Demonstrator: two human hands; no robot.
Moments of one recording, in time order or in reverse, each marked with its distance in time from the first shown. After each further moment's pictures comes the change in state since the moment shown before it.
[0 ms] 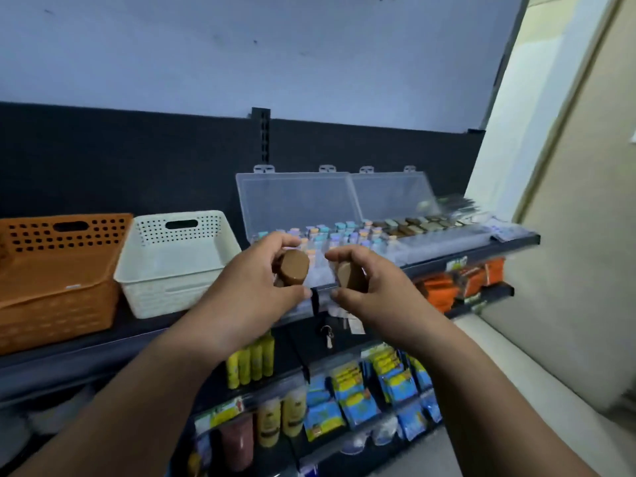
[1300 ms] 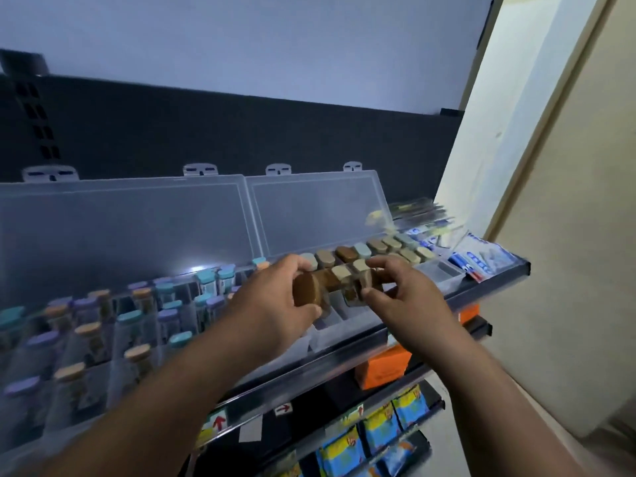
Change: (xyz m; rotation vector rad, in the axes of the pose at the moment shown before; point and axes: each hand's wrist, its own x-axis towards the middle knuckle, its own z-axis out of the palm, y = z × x) left_hand 0.285 -0.002 0.248 0.111 -0.193 -0.167; right_hand 0.187 0.275 -0.183 -0.130 0.144 0.256
